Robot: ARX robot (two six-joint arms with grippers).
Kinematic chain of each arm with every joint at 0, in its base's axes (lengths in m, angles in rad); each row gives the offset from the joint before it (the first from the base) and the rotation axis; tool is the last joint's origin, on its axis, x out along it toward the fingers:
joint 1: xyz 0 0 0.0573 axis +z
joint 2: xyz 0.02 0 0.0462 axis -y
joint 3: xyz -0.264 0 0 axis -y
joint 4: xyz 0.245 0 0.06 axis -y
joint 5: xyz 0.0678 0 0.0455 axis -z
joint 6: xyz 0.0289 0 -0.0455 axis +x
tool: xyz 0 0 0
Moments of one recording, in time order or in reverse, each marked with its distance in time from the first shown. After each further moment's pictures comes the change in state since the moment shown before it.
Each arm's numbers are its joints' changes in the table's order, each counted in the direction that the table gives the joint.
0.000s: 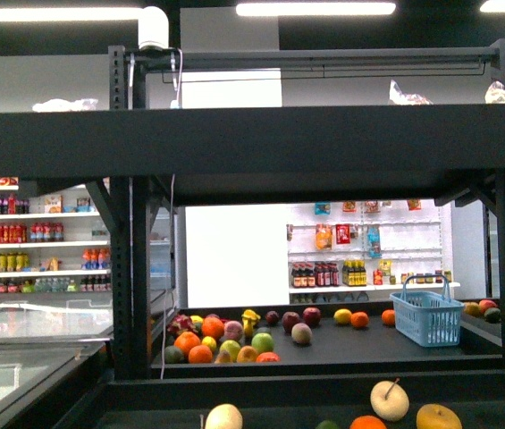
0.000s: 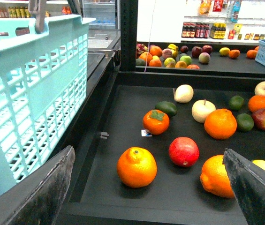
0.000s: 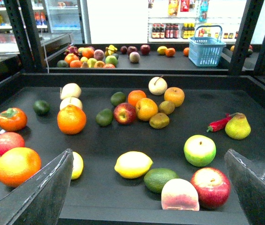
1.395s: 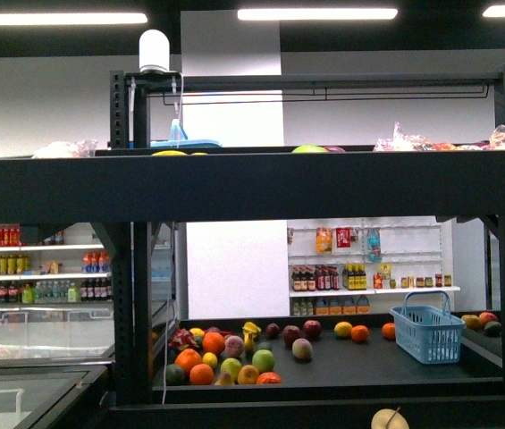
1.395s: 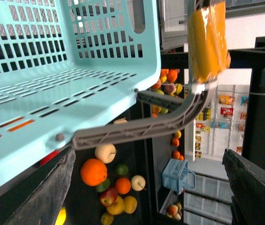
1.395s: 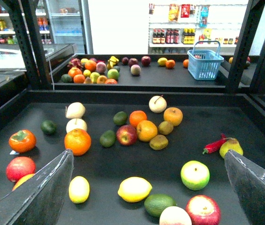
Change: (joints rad) left arm 0.485 -1.227 0.858 -0.061 0.346 -1.229; right arm 0.000 0.000 0.000 0.001 0.000 0.000
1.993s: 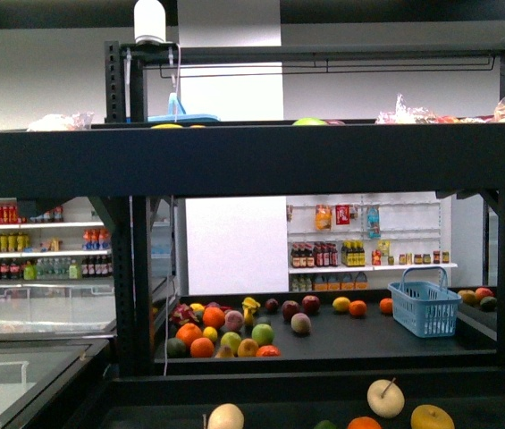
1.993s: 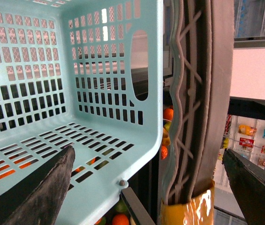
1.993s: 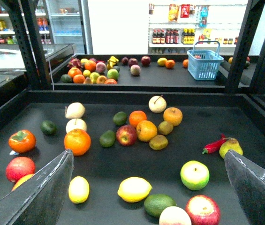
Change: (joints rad) left arm 0.060 -0.434 0.462 -0.144 -0.056 0.015; right arm 0.000 0.000 0.000 0.000 0.000 0.000
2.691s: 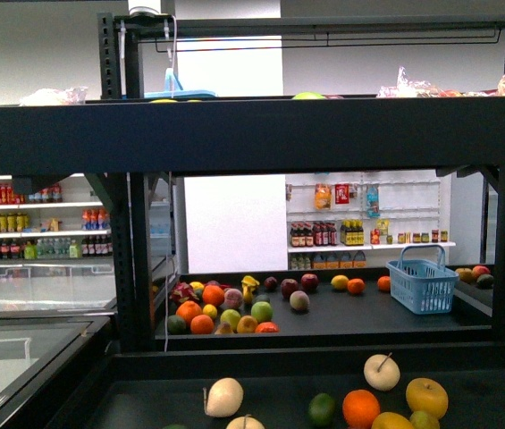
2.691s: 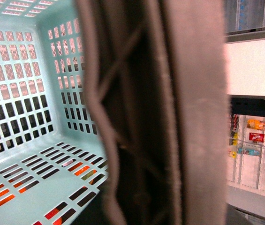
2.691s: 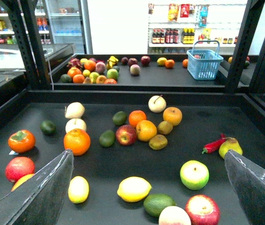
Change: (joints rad) left arm -0.032 -0.149 0.137 0.034 -0.046 0.053; right arm 0.000 0.000 0.000 0.000 0.000 0.000
